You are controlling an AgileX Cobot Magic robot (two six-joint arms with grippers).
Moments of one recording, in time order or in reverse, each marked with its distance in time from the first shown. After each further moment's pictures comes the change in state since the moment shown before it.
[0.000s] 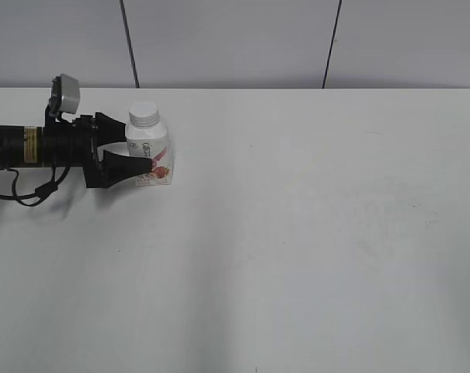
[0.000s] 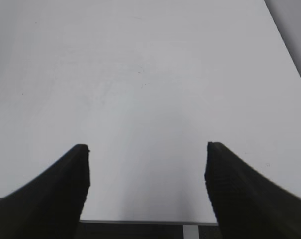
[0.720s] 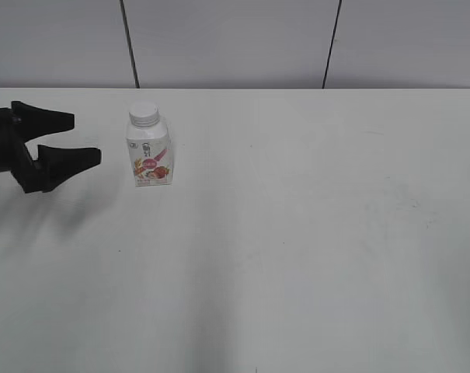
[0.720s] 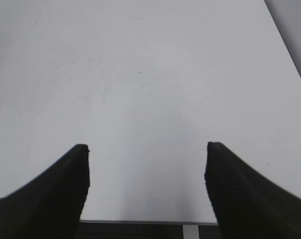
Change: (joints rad) left arm 0.128 -0.472 0.576 -0.232 0.092 0.181; right arm 0.000 0.000 0.000 0.000 0.000 0.000
